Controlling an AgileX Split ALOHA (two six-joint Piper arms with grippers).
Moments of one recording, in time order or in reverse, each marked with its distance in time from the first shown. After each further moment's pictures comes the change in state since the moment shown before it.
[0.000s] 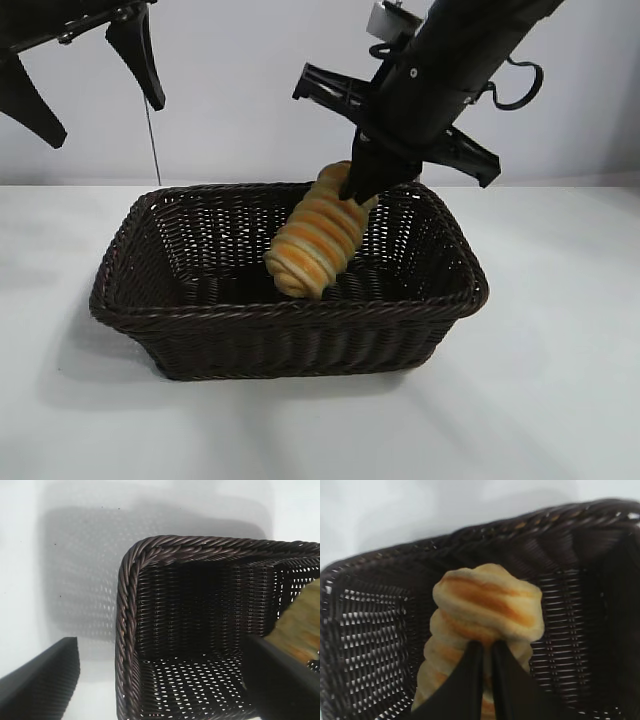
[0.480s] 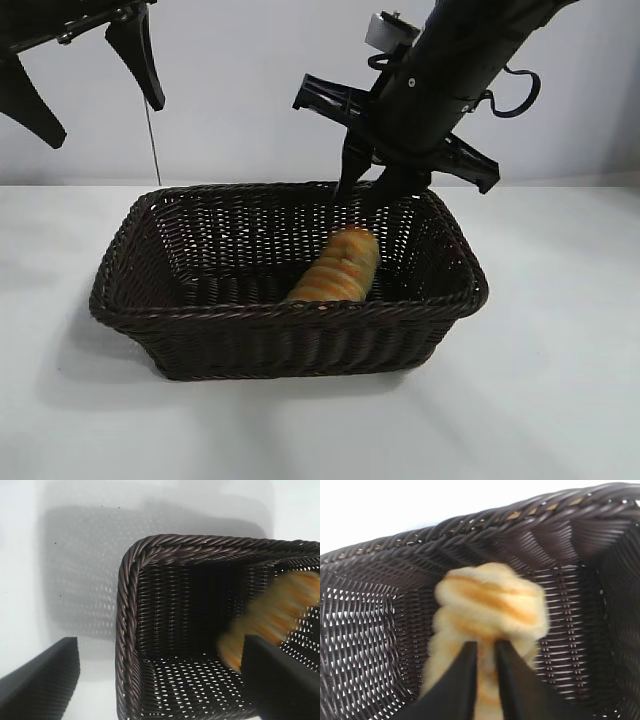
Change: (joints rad) left arm 0.000 0.000 0.000 0.000 0.005 0.001; right arm -0.004 -0.035 -0.064 -0.010 0.105 -0.039
